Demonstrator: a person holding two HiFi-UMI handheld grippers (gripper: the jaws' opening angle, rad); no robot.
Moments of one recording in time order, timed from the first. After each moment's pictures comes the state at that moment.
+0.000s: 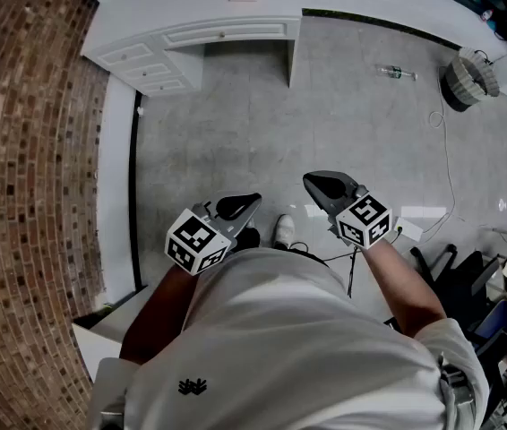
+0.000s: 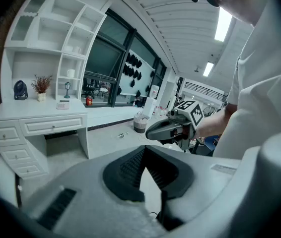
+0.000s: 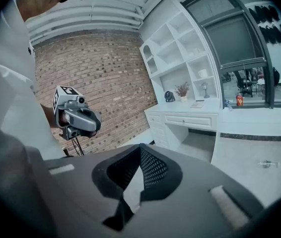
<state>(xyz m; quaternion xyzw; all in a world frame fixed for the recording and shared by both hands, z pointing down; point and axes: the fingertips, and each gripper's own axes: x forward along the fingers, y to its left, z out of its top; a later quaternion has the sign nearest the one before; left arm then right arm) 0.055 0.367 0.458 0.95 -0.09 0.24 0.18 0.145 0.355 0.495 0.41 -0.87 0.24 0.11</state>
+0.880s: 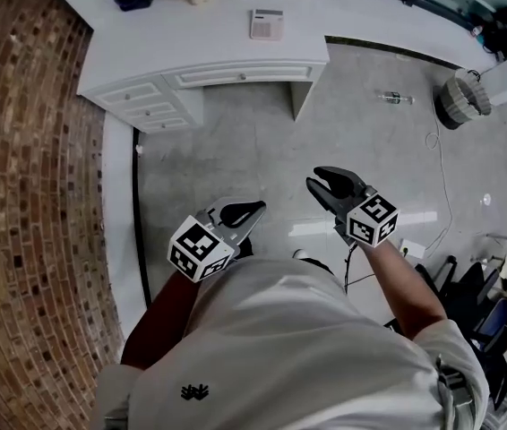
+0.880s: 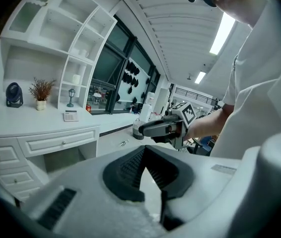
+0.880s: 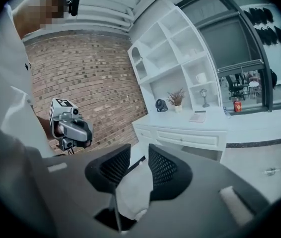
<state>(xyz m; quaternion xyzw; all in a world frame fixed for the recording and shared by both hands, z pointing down) -0.027 0.154 0.457 0.96 -0.02 0.20 0.17 0.083 0.132 0.482 0.48 -0.84 0.23 0.08</state>
